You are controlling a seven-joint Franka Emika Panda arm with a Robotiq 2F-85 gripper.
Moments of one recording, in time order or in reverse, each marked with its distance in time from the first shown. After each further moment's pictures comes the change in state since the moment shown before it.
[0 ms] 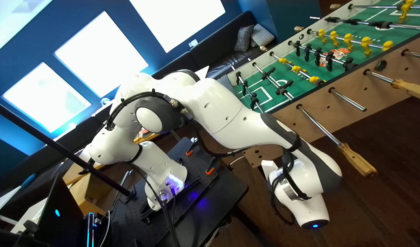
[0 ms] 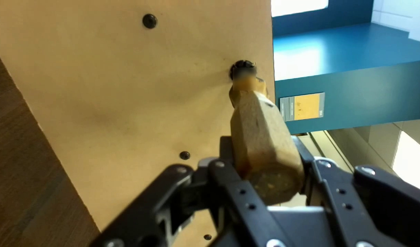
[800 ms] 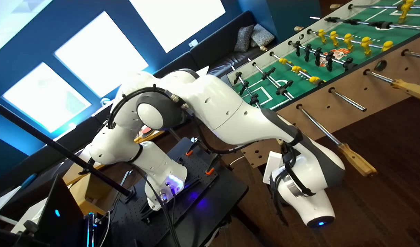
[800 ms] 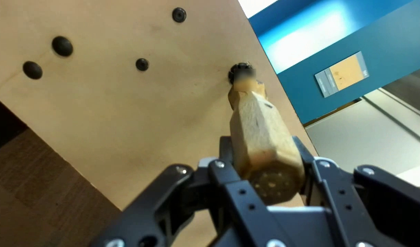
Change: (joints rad) arm 0.032 -0.002 -0.030 0.023 -0.029 0.001 0.409
